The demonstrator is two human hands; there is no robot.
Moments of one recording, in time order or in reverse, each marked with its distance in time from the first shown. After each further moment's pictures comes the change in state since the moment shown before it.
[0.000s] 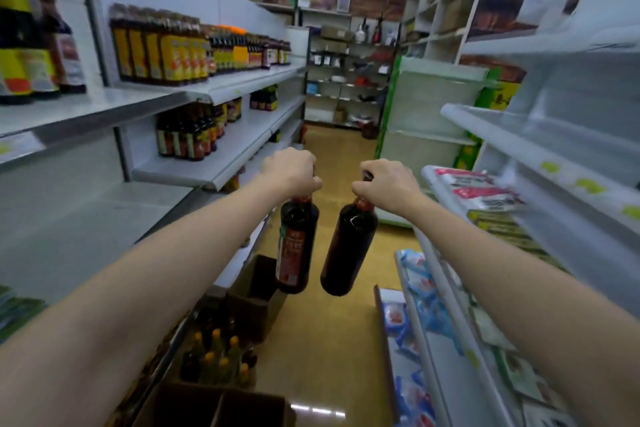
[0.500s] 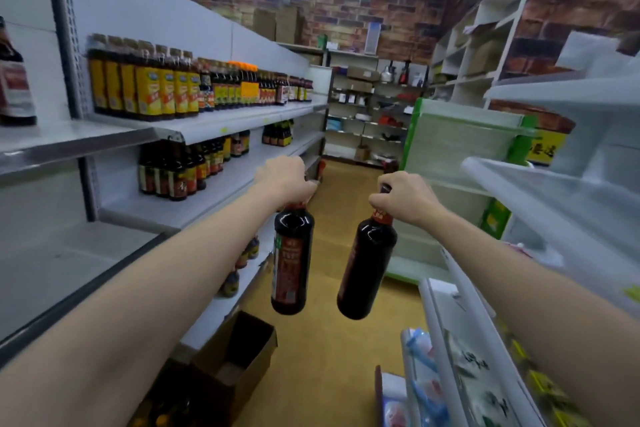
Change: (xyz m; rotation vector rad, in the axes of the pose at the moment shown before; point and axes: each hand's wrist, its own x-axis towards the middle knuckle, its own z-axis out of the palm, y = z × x) left_hand 0.223 0.040 0.026 -0.076 0.144 -0.219; right_hand 0.224 0.154 -0.008 0.012 0.027 -0.121
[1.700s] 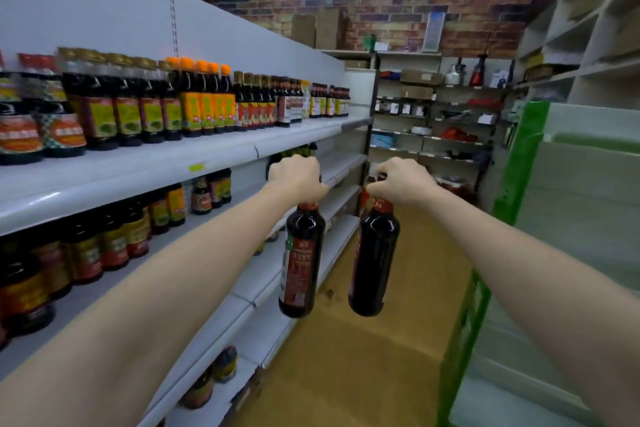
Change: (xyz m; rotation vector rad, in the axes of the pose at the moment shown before) left_hand 0.790 0.004 0.316 0.171 -0.034 -0.126; right_hand 0.814 0.304 0.255 0.010 -0.090 -0.191
